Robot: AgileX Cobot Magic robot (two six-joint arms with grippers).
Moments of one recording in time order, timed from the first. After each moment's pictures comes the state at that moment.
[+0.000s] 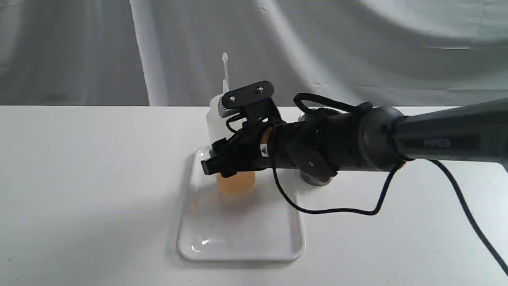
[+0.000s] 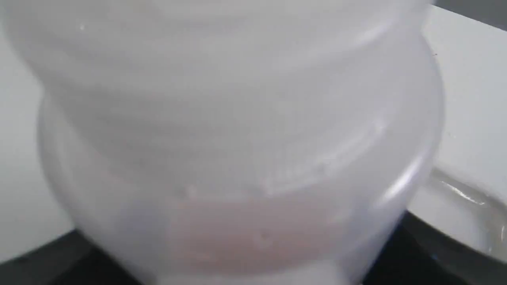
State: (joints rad) left arm -0.07 0.00 0.00 0.04 0.29 0.06; right arm 0.44 2.13 -1.40 -0.36 -0.02 0.37
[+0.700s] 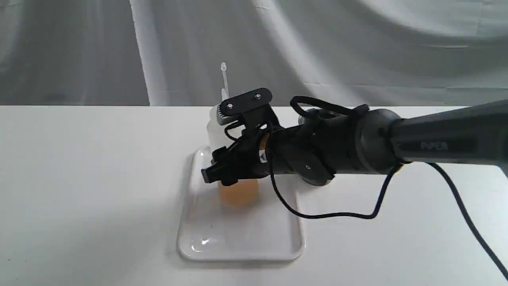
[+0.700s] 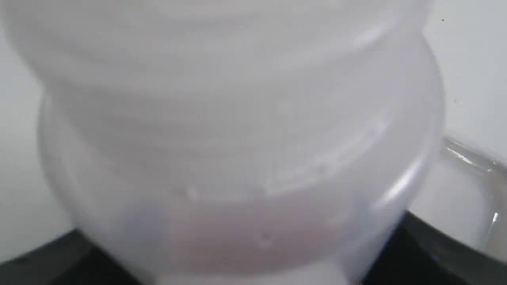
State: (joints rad) left arm -0.07 0.00 0.00 0.04 0.29 0.06; right arm 0.45 2.13 -1.39 -0.35 0.03 0.37
